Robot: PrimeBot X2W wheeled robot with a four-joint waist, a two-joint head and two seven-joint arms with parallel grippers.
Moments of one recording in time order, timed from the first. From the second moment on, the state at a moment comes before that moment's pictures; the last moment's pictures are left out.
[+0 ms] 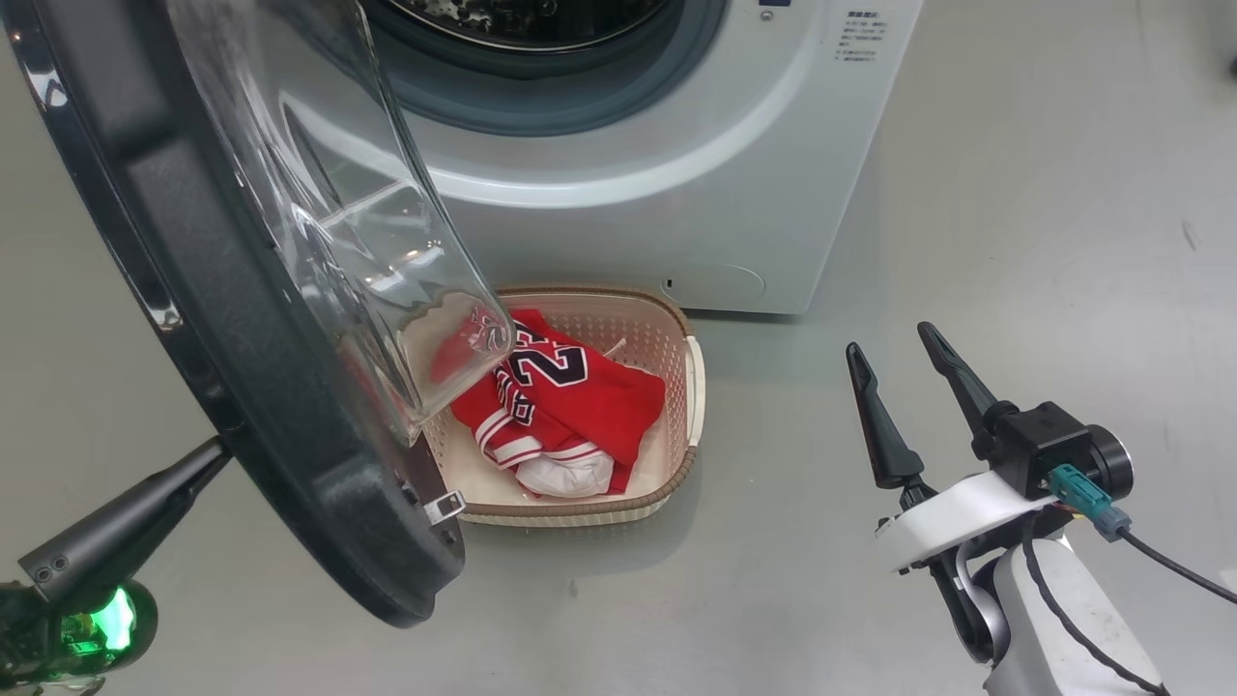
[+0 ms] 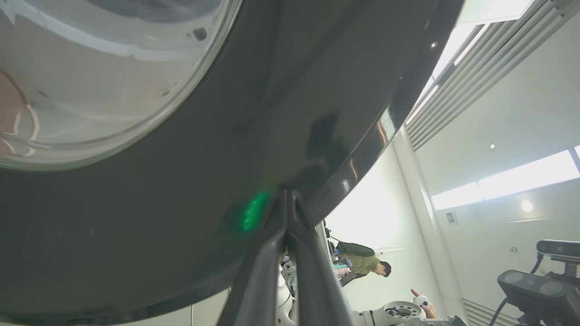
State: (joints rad) left arm 0.03 0.36 0.21 -0.29 -2.12 -0.12 0.98; right arm -0.20 -0.06 0.20 0.27 0.19 0.10 -0.26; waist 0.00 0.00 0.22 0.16
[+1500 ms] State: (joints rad) left arm -0.28 0.33 0.05 -0.25 -2.02 -0.07 0.98; right arm -0.30 -0.06 0.30 0.20 0.32 0.06 -0.26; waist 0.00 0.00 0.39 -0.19
